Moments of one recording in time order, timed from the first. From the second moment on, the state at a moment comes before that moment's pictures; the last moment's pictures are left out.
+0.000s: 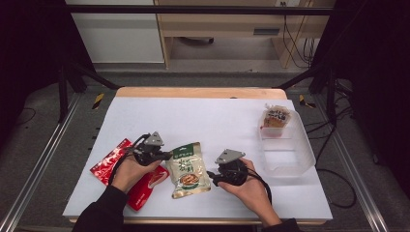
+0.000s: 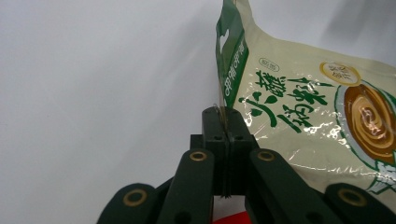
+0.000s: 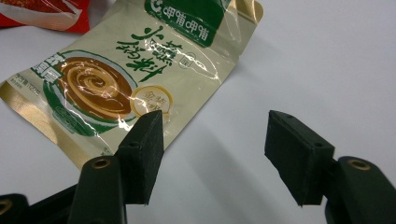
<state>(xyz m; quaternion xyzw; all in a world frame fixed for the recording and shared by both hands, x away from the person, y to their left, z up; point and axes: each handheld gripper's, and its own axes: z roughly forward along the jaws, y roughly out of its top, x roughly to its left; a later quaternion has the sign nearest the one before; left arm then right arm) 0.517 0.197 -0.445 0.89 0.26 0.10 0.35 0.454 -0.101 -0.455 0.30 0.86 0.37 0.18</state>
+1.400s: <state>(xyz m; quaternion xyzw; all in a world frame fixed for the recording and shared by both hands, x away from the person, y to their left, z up) 0.456 0.181 -0.326 0.91 0.13 0.12 0.38 0.447 -0.121 -0.410 0.25 0.90 0.34 0.15</state>
